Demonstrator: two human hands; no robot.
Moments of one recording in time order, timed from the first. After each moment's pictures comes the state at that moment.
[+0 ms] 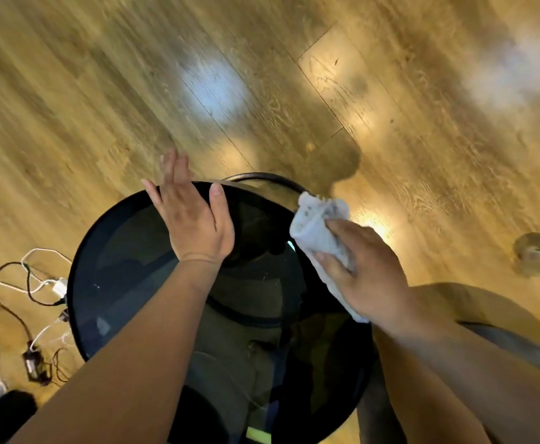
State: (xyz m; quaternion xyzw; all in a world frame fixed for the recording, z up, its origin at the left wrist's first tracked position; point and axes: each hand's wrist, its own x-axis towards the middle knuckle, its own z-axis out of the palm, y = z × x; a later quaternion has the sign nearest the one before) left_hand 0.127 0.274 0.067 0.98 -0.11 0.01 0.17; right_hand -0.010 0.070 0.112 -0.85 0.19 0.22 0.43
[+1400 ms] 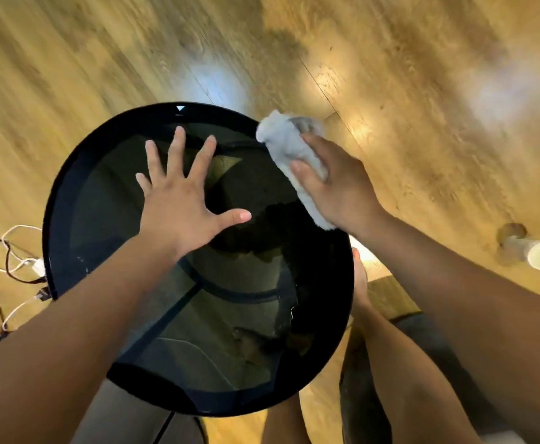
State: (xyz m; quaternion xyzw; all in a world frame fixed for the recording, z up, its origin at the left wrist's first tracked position) left_hand 0.094 0.296 0.125 0.95 -0.16 -0.28 -0.01; right_hand 0.017 0.071 0.080 -0.84 0.17 0.15 0.49
